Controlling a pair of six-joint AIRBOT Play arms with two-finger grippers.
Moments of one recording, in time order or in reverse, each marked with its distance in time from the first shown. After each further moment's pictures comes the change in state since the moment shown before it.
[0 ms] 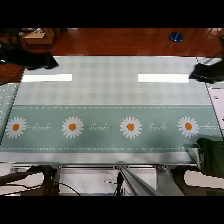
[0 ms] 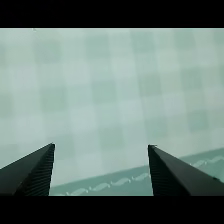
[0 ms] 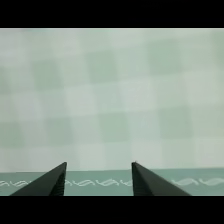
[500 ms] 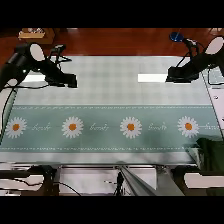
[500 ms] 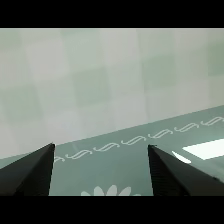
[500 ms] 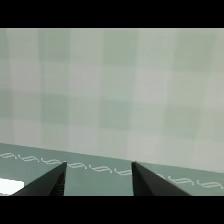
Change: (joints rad) left arm -0.166 -0.114 0.000 0.152 -0.088 -0.154; right arm 0.176 -0.064 0.038 -0.027 0.087 0.019
